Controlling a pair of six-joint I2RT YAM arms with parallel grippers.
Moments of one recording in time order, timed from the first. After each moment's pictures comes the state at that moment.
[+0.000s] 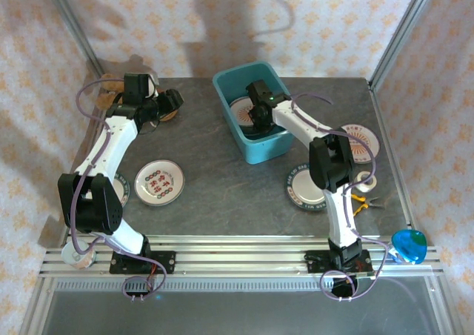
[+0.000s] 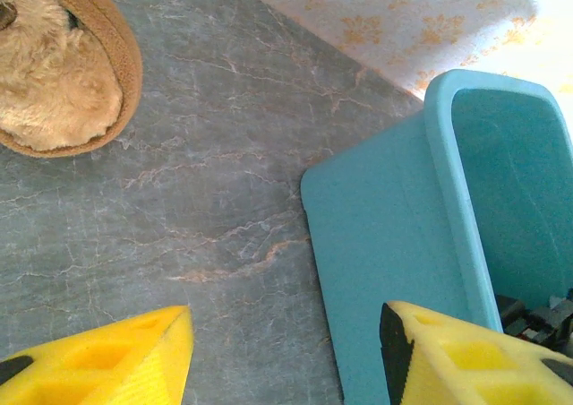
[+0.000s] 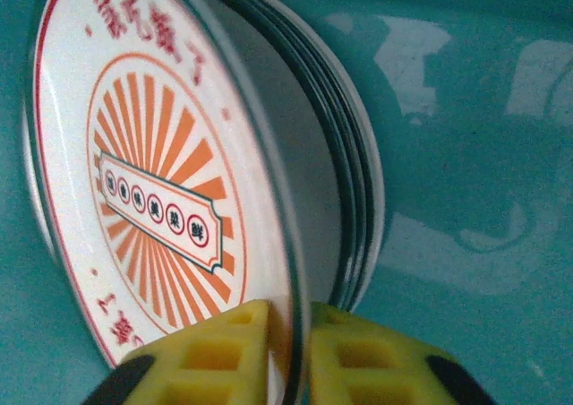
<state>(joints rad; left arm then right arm) 0.00 1.58 1.38 -0.50 0.29 -0.58 0.50 2.18 1.87 -0.80 0.12 1.48</state>
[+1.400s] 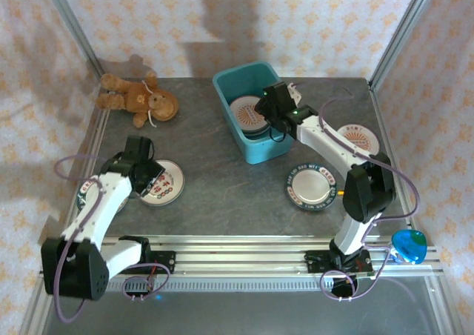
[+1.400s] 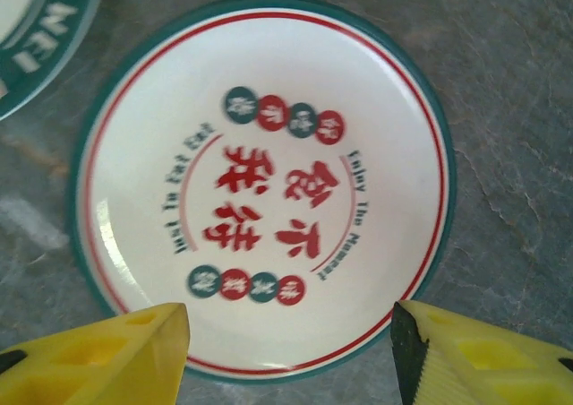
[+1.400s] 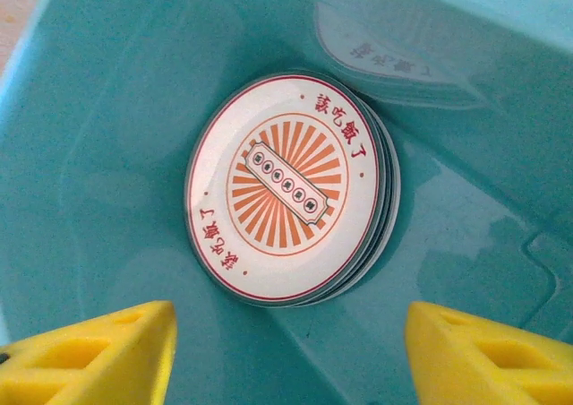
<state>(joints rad) -0.03 1.07 0.77 -0.87 -0.09 -1.05 0.51 1.72 1.47 -0.51 0.23 1.00</state>
